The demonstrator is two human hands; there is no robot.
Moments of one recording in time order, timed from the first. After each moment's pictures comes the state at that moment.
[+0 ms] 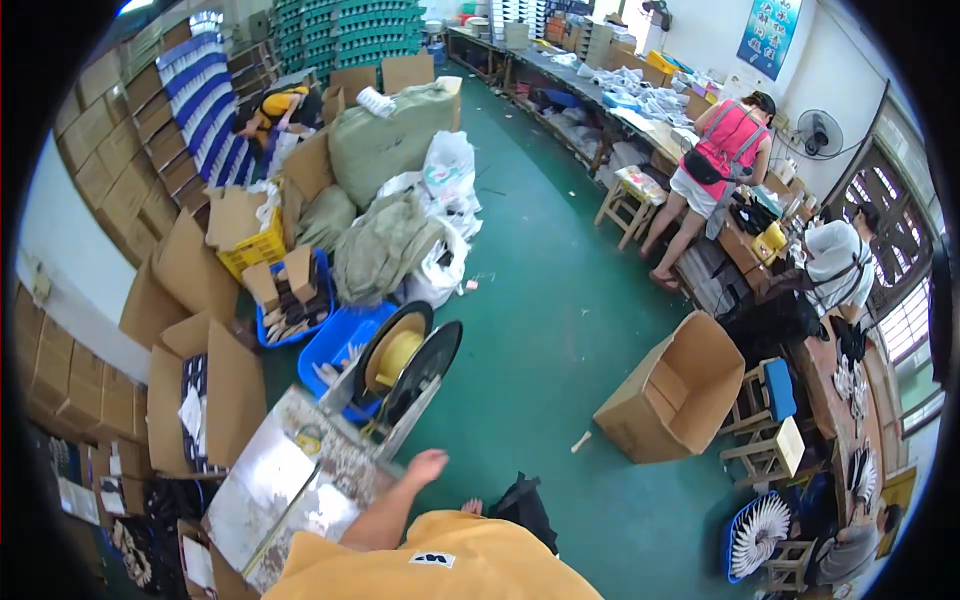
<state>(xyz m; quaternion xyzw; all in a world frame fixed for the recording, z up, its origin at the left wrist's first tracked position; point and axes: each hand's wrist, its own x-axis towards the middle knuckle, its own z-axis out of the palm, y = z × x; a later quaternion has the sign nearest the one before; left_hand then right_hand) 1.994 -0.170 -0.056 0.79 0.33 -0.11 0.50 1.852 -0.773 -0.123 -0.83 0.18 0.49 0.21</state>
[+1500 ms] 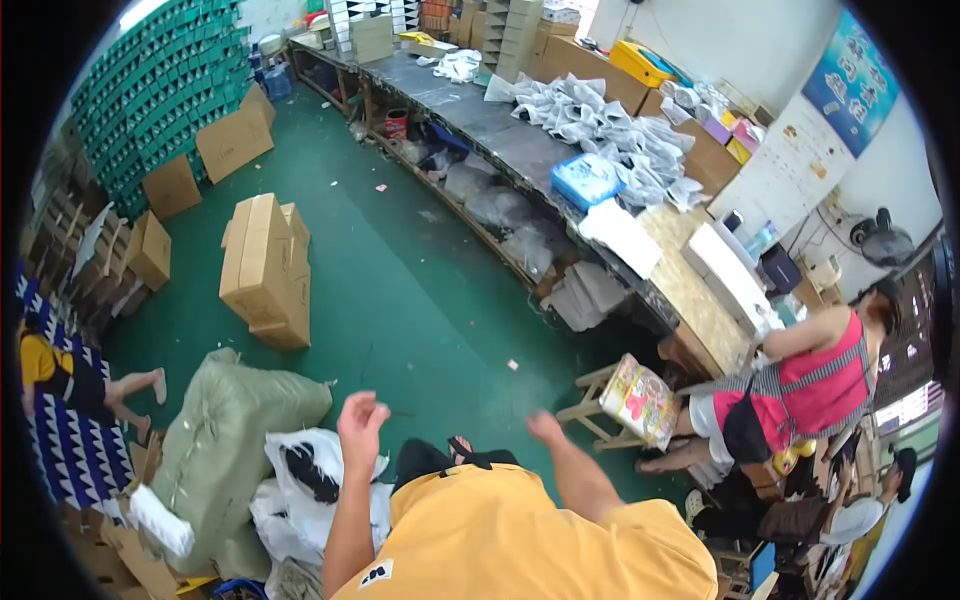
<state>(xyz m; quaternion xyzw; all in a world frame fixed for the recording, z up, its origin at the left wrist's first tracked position) 3.797 0.425 0.168 0.63 0.19 0.20 0.73 3.934 0.027 -0.107 -0.94 -0.08 0.21 0.25</state>
